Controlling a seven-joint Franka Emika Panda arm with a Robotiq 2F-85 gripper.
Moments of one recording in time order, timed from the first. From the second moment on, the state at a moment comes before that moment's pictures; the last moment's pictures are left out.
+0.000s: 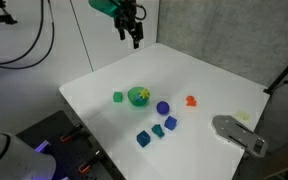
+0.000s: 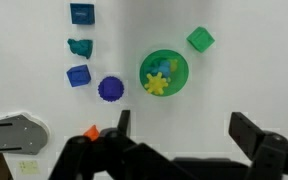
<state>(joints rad) 0.00 -0.17 0.01 -2.12 0.06 2.02 0.09</state>
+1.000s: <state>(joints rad) -0.07 0.14 -0.08 -2.12 0.06 2.30 0.16</state>
